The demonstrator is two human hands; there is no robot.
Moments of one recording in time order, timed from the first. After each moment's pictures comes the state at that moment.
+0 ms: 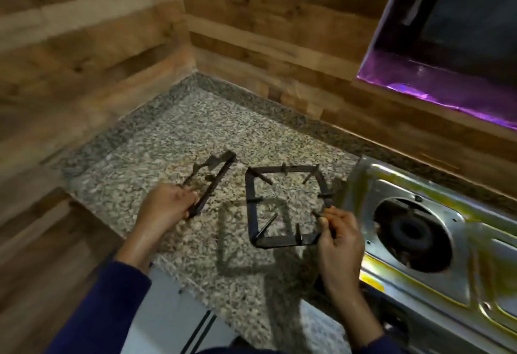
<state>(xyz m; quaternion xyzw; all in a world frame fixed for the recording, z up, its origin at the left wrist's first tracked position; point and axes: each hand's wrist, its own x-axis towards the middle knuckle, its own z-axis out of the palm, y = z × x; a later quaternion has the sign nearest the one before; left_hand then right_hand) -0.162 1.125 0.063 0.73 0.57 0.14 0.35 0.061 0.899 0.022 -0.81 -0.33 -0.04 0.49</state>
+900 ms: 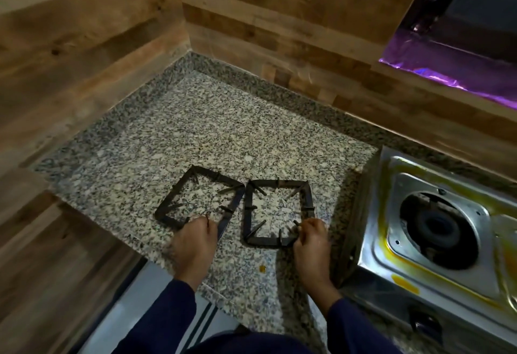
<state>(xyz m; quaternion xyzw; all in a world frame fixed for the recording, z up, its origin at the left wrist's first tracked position) -0.157 1.103 -0.034 0.79 0.59 0.04 0.18 0.018 0.960 -0.058 -0.89 -0.29 0.12 0.34</state>
